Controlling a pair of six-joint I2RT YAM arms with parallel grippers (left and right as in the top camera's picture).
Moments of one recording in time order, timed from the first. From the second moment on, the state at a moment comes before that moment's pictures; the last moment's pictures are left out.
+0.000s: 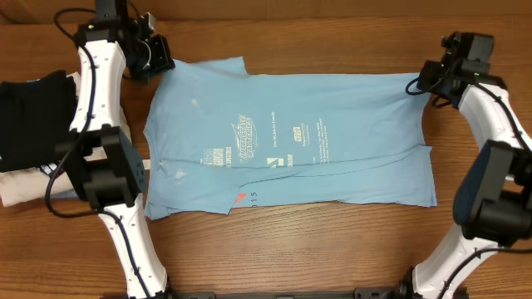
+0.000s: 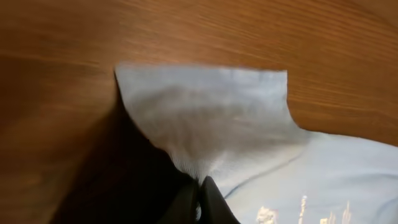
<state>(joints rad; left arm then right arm) 0.13 2.34 2.22 -1.08 0.38 -0.19 -0.24 1.99 1.50 -0.43 -0.09 0.07</state>
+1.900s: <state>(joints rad) 0.15 2.24 1.95 -1.69 0.10 -0.15 -0.31 1.91 1.50 -1.14 -0.01 0.07</state>
